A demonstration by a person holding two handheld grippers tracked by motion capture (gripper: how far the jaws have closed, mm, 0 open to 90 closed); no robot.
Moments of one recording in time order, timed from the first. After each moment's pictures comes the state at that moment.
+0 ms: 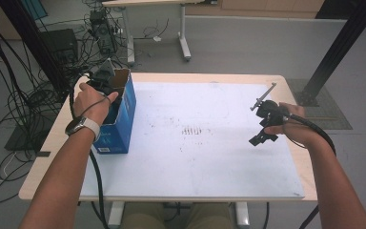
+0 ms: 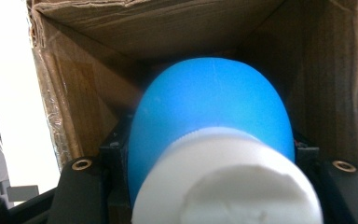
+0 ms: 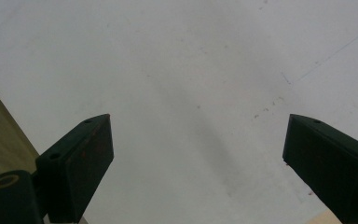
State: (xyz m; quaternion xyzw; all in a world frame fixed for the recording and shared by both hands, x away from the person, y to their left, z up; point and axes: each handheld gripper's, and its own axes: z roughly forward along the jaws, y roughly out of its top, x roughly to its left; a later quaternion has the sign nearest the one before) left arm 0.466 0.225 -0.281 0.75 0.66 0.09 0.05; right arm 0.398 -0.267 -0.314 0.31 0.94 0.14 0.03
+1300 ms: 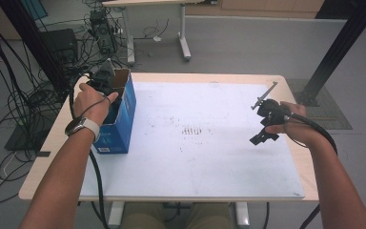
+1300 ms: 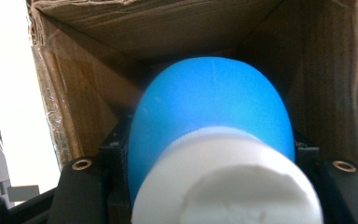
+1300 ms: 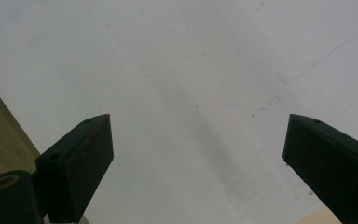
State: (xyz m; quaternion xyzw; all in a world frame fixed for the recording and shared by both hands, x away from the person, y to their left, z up) left arm 0.465 0.225 -0.281 0.75 0.65 0.09 0.05; right arm 0.397 -0.268 -0.311 0.31 0.94 0.15 0.03
